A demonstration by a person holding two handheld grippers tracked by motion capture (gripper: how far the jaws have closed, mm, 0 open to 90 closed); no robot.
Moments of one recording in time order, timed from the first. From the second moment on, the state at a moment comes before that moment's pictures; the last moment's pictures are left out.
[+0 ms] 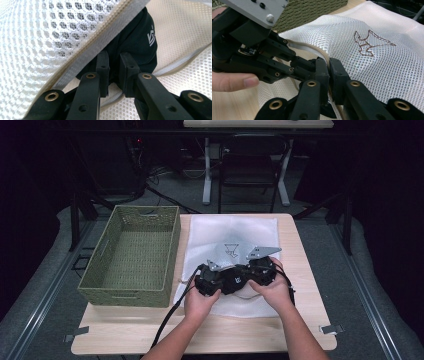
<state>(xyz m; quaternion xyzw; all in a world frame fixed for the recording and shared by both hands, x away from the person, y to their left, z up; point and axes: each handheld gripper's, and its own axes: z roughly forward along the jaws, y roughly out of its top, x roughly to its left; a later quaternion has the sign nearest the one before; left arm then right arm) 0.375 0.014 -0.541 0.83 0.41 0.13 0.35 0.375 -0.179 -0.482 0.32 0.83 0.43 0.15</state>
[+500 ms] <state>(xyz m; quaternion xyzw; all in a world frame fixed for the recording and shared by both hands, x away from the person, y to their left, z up) 0.381 0.009 -0.544 0.82 0.42 0.14 0.36 0.374 -0.178 -0.482 0.32 0.83 0.43 0.15</state>
